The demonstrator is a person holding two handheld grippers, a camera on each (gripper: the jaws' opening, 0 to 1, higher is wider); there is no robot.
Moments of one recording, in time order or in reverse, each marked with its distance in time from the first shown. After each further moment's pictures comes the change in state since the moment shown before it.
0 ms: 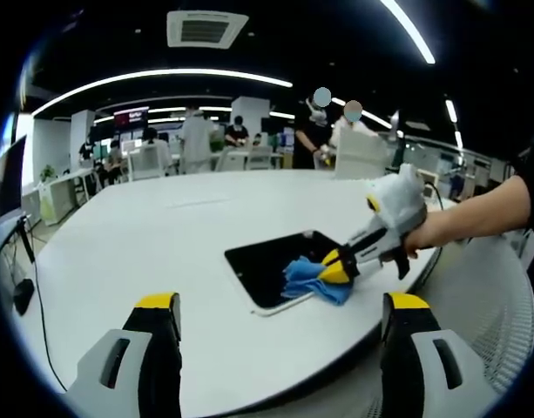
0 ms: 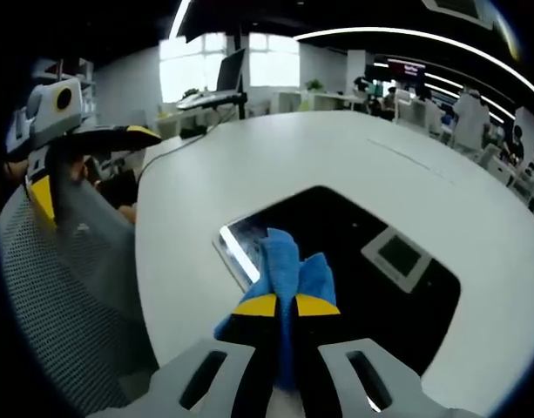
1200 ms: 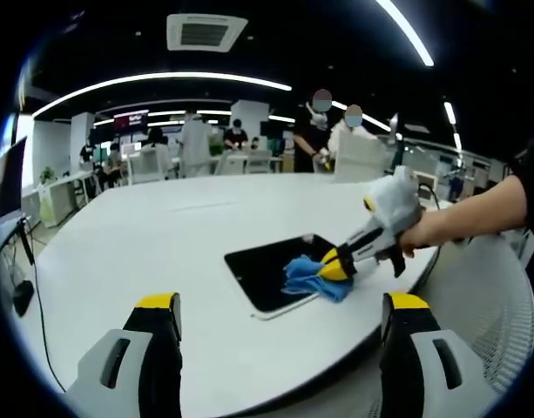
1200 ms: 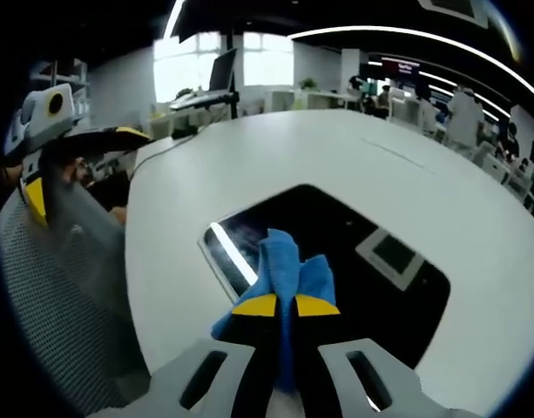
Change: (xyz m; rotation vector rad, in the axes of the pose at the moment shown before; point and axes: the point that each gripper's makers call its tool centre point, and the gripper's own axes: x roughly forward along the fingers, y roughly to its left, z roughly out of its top) left arm 0.000 0.001 0.003 0.003 -0.020 -0.001; right arm 0.002 -0.016 0.001 0.010 0.008 -0.029
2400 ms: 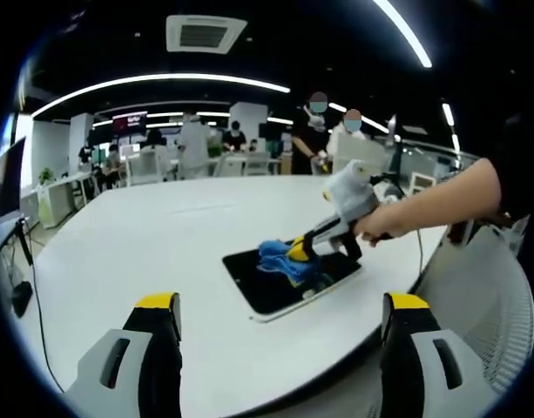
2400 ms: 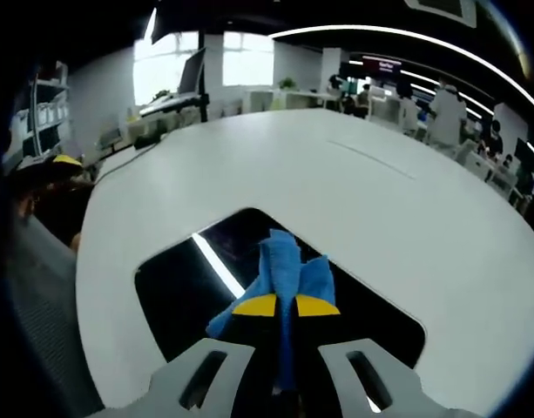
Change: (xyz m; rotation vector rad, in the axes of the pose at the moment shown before) left arm 0.000 -0.003 0.003 0.002 -0.010 -0.012; right arm 0.037 -0.060 0.029 0.031 0.001 -0.099
